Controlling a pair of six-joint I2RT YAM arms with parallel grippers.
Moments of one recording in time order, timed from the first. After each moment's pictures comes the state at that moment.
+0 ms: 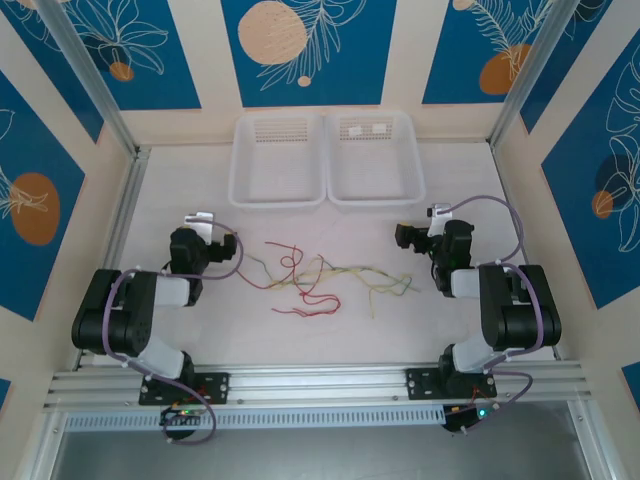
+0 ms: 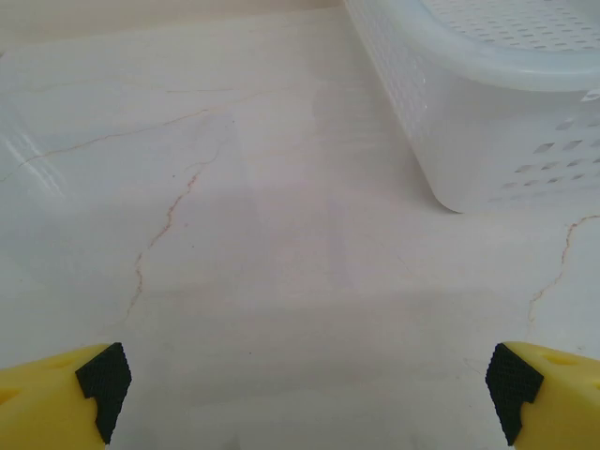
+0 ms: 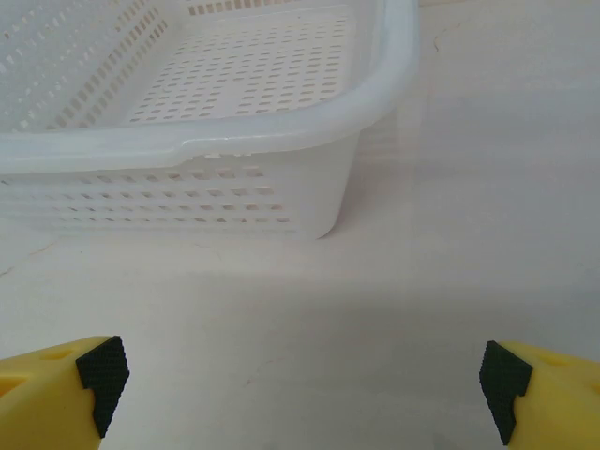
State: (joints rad) left arm -0.07 1.54 0.39 0.74 0.00 0.06; right arm -0.01 1.52 0.41 0.68 -0.21 0.08
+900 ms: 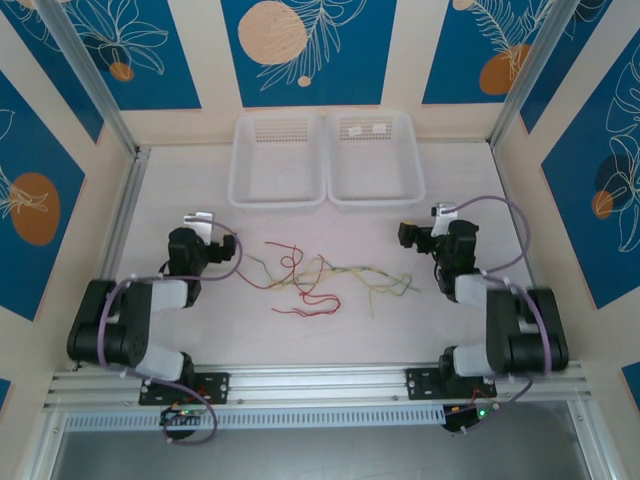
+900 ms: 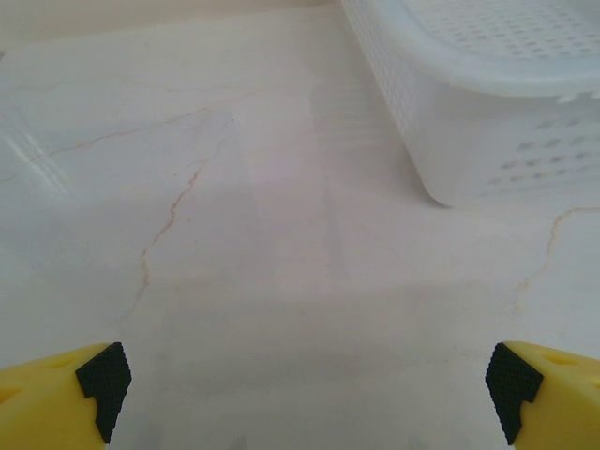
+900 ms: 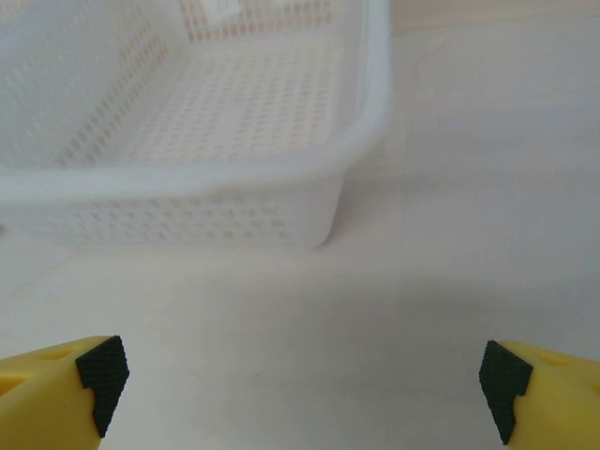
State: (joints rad) left arm -0.08 1.38 0.39 0.57 -0.01 0.06; right arm -0.01 1.26 0.40 0.48 -0.16 0.11
